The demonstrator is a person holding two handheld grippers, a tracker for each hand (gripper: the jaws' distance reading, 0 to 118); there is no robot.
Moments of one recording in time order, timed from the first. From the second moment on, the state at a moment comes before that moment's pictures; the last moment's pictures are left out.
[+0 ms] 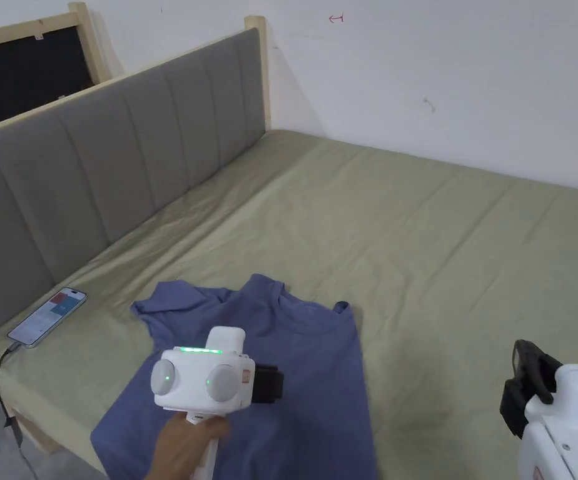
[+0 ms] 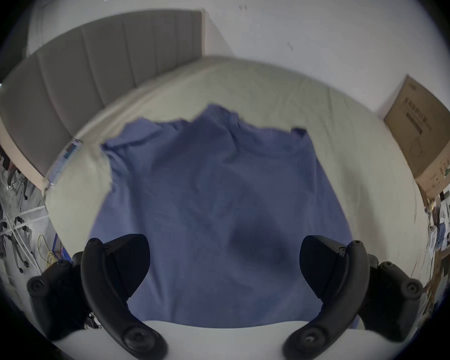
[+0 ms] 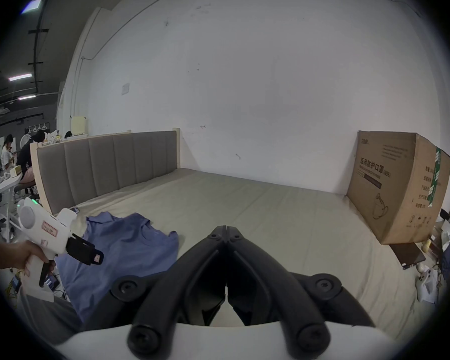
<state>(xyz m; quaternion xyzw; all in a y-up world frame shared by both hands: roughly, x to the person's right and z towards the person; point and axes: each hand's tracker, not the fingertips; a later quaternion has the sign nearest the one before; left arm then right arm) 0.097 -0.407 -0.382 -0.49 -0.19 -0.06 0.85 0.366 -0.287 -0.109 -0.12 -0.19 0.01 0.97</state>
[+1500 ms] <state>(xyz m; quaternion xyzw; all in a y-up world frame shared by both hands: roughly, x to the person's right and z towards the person) 0.273 -0.119 -0.282 -0.25 -0.51 0.02 0.82 0.440 -0.247 0.027 -0.06 -0.31 0.00 0.95</state>
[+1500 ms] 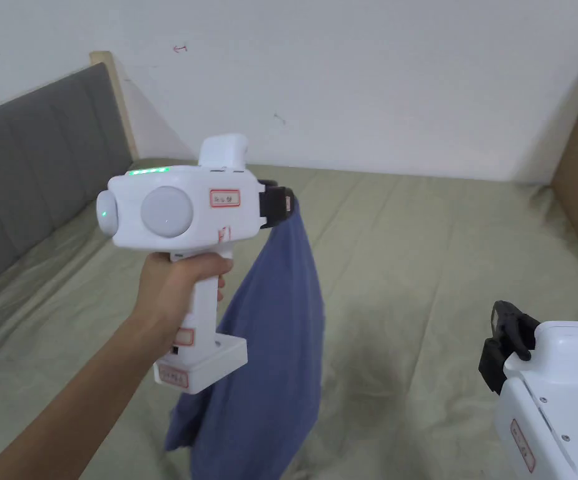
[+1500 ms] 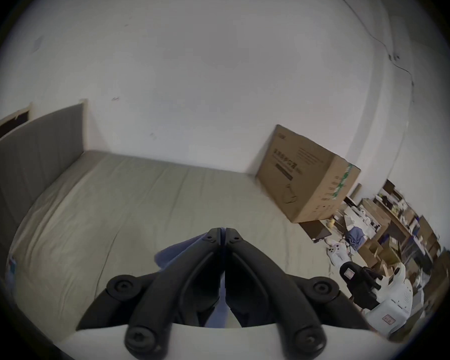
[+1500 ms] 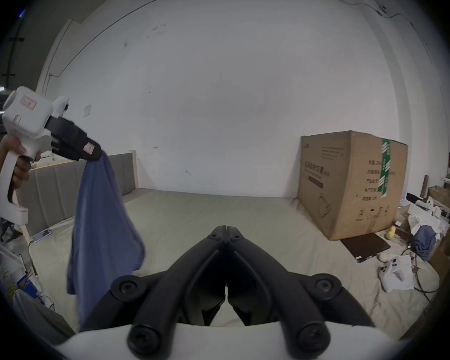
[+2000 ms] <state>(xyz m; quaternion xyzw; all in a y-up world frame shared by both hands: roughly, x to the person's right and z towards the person) 0.398 -0.219 -0.203 -0.33 -0.63 -0.05 0.70 0.476 -0.243 0.085 -0.06 -0.38 0.00 0.92</state>
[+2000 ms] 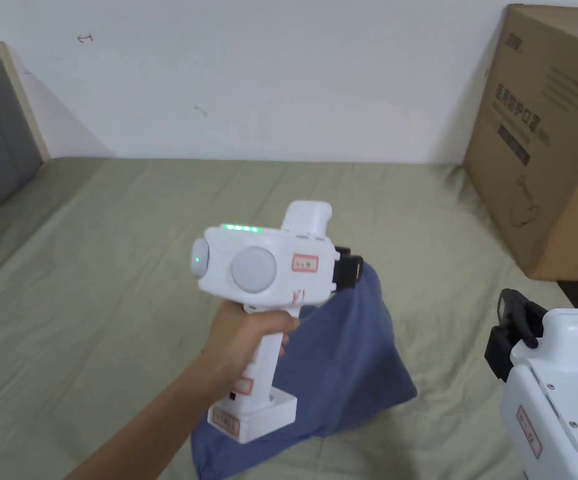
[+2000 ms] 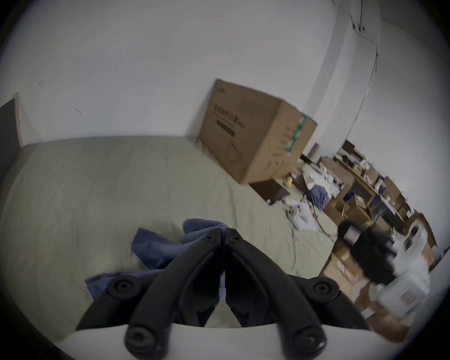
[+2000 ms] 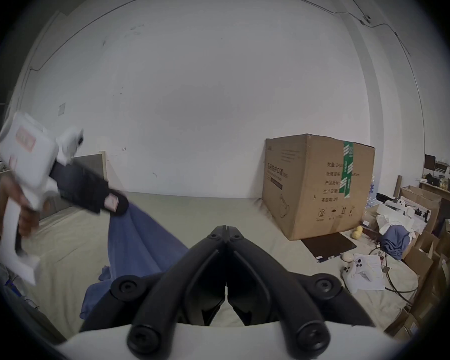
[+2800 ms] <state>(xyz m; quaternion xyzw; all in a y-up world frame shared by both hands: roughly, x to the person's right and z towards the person) 0.396 -0.401 -0.211 -0.50 -0.48 -0.11 0.71 0.483 -0.275 0.084 -0.11 -0.39 -0.02 0.91</state>
